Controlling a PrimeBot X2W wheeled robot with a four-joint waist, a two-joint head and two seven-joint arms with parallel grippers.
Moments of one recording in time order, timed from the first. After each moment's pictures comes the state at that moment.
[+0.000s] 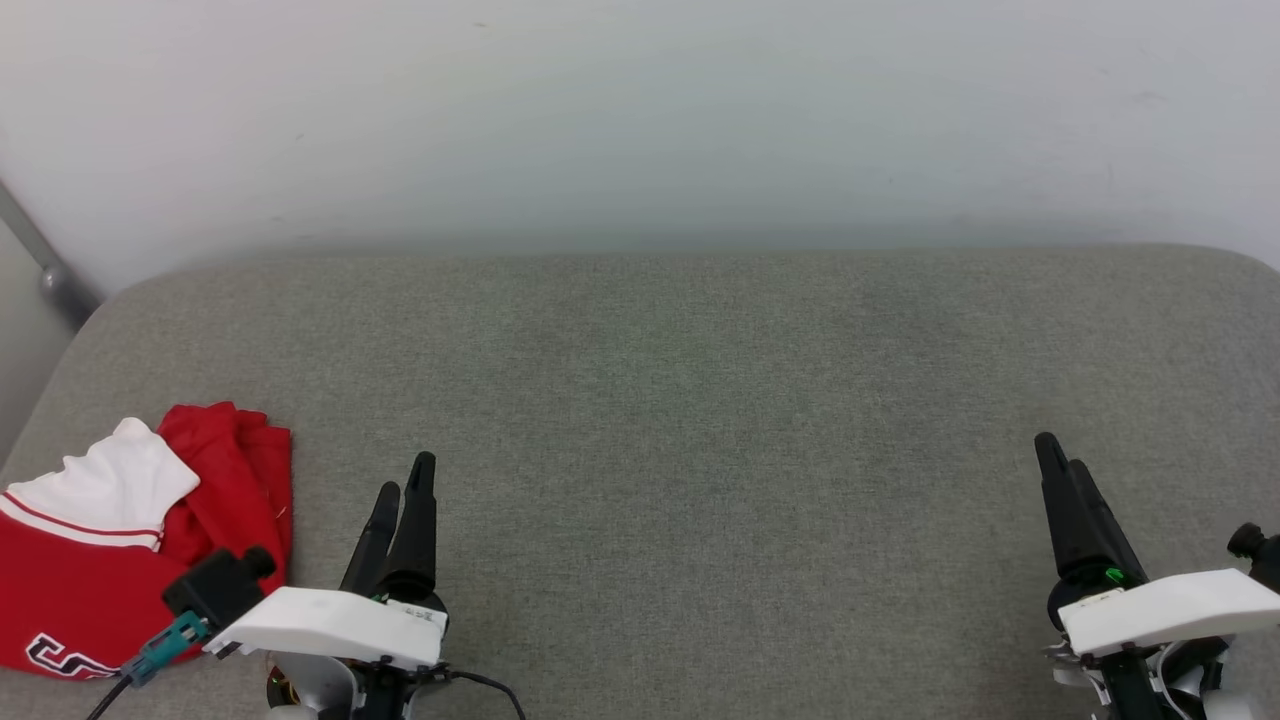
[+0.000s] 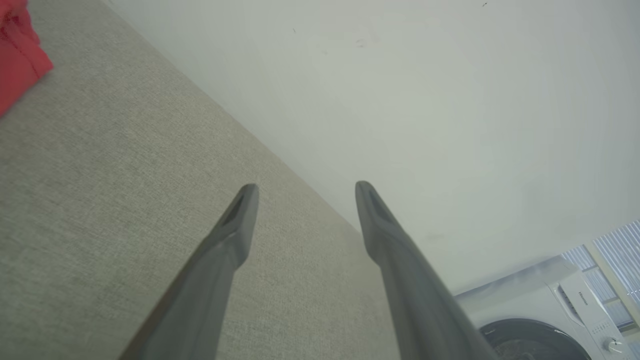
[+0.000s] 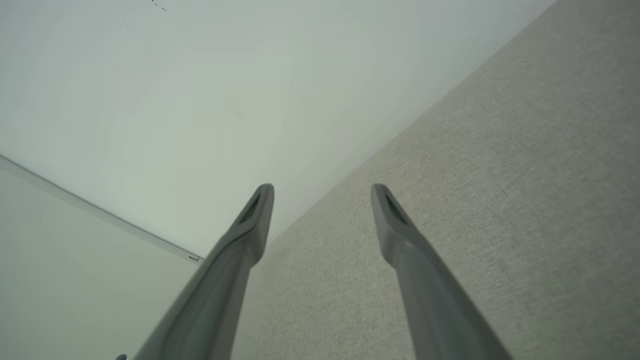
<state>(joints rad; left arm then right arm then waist) -0.07 0.05 -0.03 0.16 -0.96 -0.11 -0.05 -0.06 -0.09 -0.04 0.15 0.95 0.13 -0.02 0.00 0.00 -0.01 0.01</state>
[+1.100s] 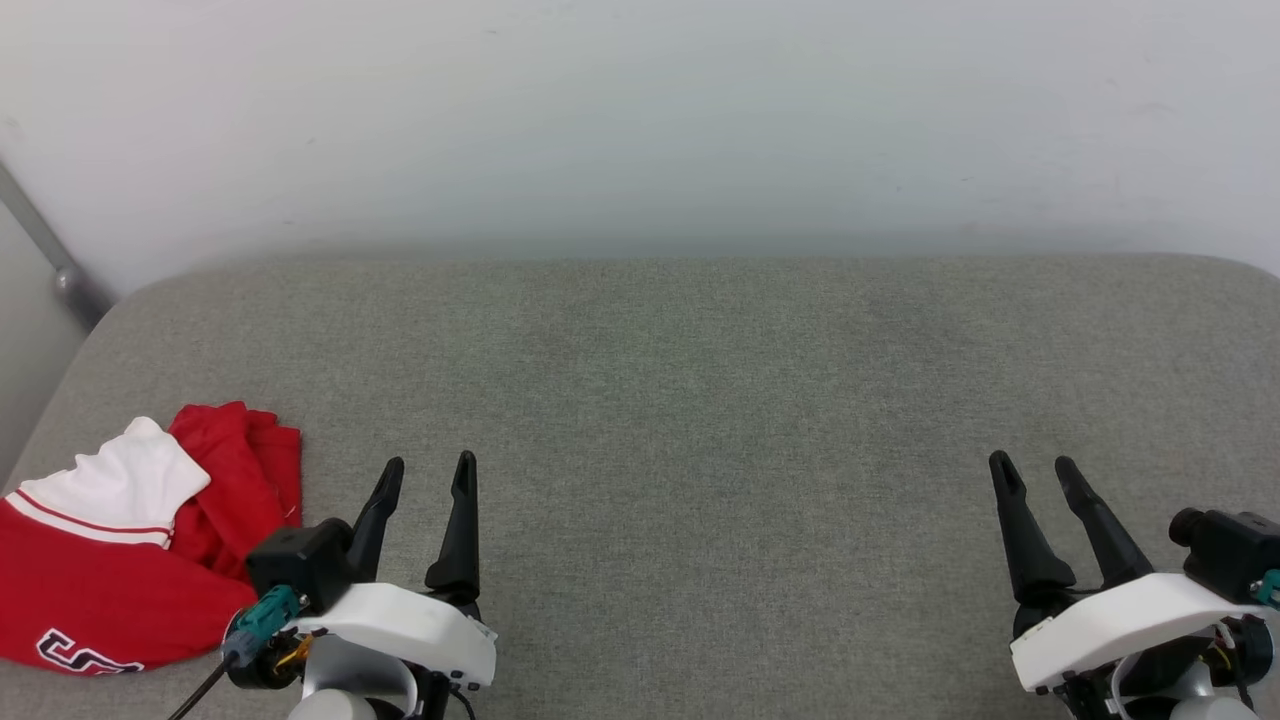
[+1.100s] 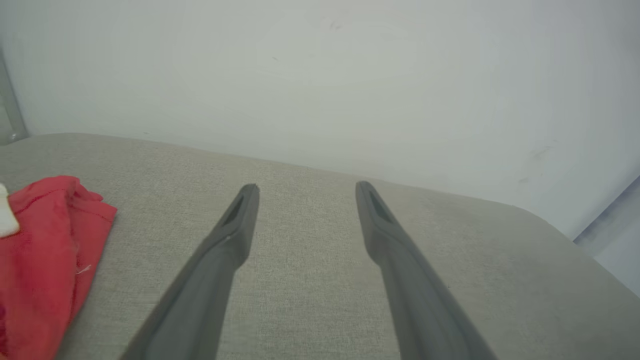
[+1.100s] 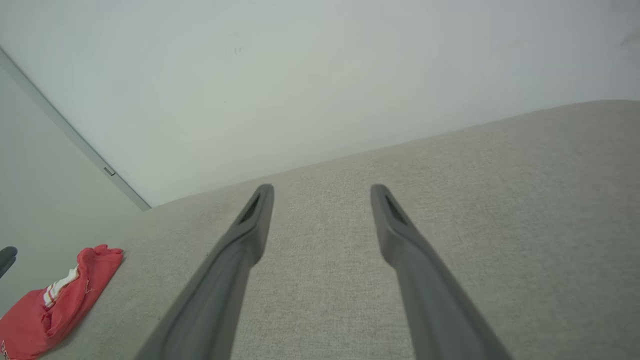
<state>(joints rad) -0.09 0.14 -0.19 0.13 -0.46 0.03 -0.15 -0.01 -0.07 -0.02 0.03 0.44 0.13 0.04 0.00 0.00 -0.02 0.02</state>
